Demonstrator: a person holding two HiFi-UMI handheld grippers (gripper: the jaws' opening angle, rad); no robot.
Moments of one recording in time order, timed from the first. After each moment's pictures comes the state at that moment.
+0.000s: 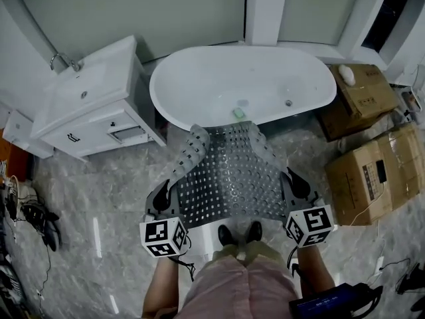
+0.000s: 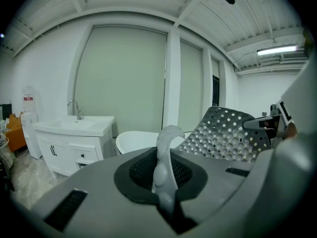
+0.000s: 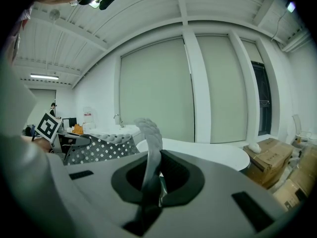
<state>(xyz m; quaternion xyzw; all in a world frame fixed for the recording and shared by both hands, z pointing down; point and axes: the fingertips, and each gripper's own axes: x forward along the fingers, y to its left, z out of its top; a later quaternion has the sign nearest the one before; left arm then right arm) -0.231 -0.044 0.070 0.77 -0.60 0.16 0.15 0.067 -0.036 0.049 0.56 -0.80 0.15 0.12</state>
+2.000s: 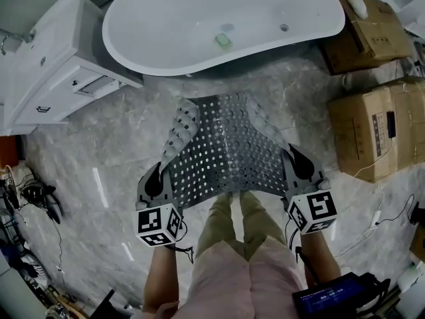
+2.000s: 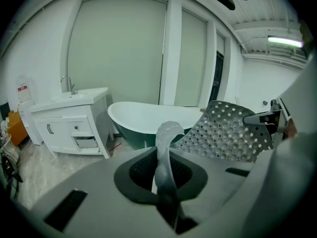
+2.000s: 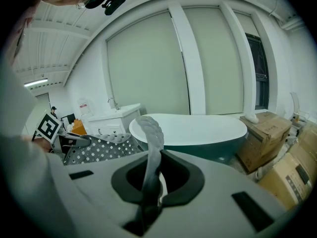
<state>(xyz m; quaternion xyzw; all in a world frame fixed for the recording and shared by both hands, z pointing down) -0.173 -0.021 0.205 0.74 -0.57 0.27 0.24 0.126 -0.018 0.185 0.54 -0.78 0.26 0.18</state>
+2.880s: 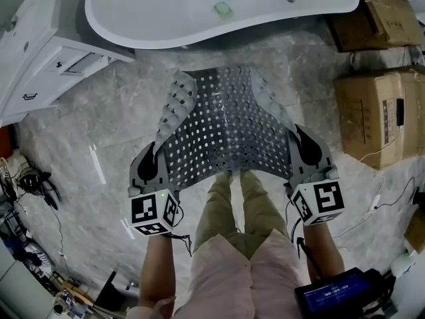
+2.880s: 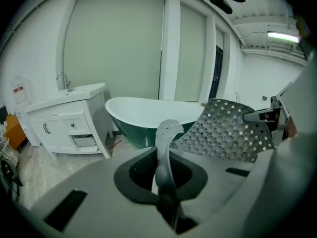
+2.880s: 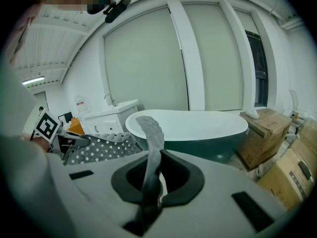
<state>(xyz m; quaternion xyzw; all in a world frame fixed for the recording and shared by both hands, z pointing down) -0.180 -0.036 0.247 0.74 -0.55 0.29 0.24 0.114 -0.032 0.225 0.54 -0.77 0.27 0.20</state>
